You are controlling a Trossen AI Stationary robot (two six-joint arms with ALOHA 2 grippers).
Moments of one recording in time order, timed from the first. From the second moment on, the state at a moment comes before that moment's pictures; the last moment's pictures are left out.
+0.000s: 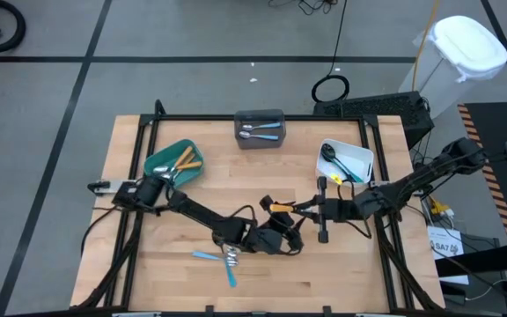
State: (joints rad) left arm -0.35 2.22 1.56 0.31 -0.91 -0.18; right arm 0.43 1.09 0.44 0.60 0.45 -0.14
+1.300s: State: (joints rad) left arm -0.44 2.39 1.88 0.76 -1.08 0.17; right arm 0.68 1.09 0.44 0.83 0.63 -0.49
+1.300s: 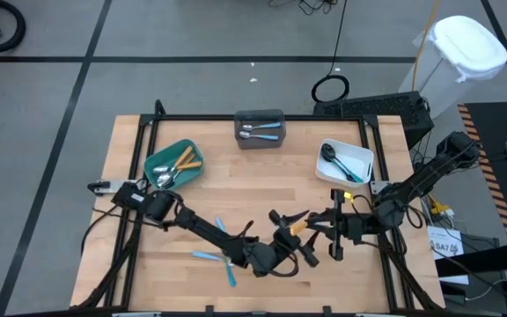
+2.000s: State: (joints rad) left arm -0.43 2.40 1.90 0.65 -1.18 0.12; right arm 0.69 1.08 0.44 0.76 0.62 -0.46
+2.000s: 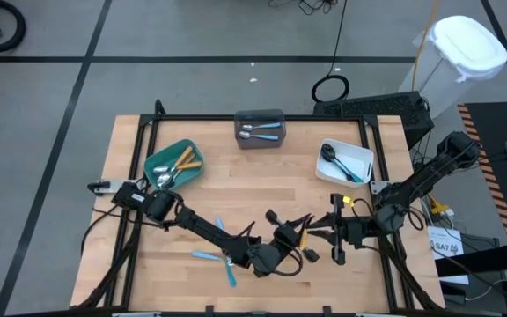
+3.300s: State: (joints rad) left arm -0.35 2.39 2.14 -0.47 -0.67 -0.43; right arm 0.79 0.91 0.44 0.26 0.57 -0.19
